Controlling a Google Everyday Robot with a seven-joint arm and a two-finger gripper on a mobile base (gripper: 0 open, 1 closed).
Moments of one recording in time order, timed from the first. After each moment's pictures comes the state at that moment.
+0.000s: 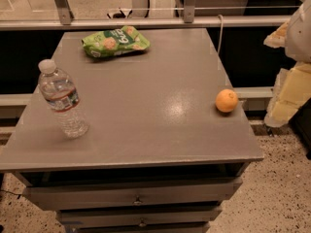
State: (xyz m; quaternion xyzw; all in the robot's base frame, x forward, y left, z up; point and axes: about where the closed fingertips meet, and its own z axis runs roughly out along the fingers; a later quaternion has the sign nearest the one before) arm 0.438 -0.216 0.979 -0.60 0.78 -0.04 0.16
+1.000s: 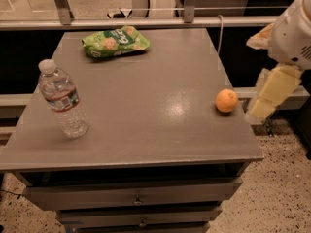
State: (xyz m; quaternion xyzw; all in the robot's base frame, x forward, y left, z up) arm 0.454 -0.188 0.969 -0.61 0.76 0.01 0.21
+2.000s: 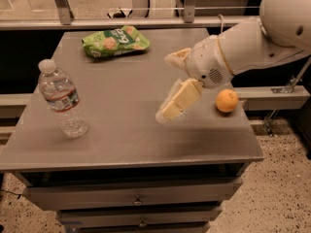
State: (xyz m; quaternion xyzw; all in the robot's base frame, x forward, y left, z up) arm 0.492 -0.023 0.922 -0.60 0.66 0.27 0.35
